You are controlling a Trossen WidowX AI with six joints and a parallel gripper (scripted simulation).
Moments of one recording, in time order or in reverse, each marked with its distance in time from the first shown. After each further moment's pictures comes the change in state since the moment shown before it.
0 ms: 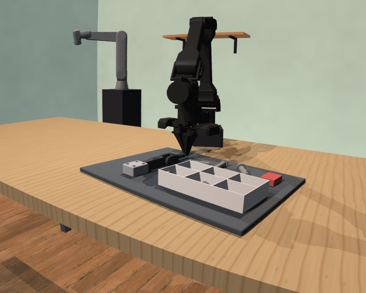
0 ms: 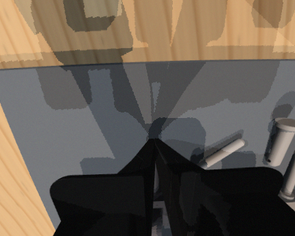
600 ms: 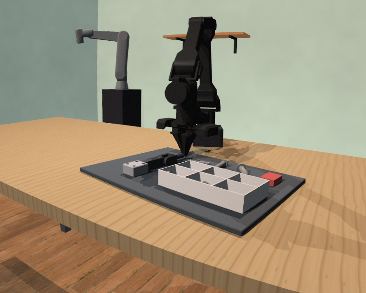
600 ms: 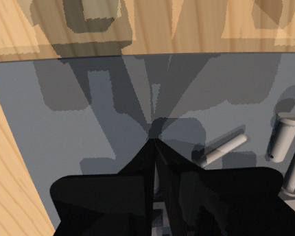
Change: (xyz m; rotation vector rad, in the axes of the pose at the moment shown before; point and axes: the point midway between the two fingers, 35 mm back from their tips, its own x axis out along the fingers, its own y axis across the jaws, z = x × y) arm 0.001 0.000 -0.006 0.000 -0.001 0.000
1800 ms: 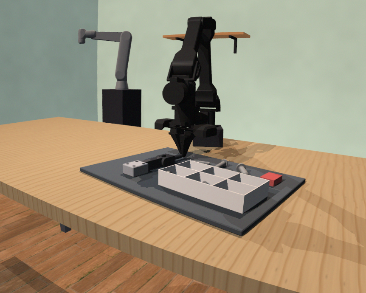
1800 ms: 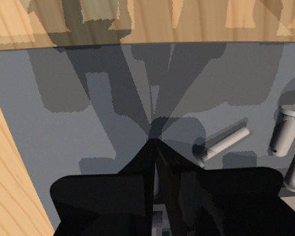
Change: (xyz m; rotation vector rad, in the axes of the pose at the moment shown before) arm 0.001 0.000 -0.008 -0.002 0.003 -0.001
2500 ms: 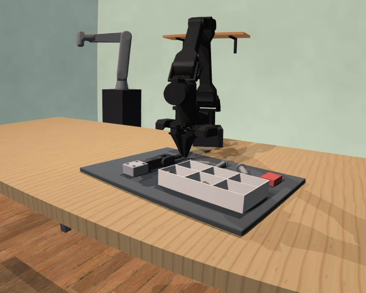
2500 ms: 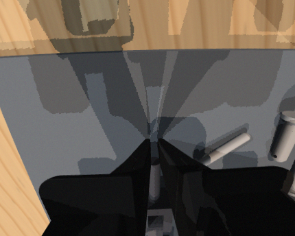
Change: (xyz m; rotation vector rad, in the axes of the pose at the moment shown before) arm 0.001 0.001 0.005 -0.004 0.000 0.000
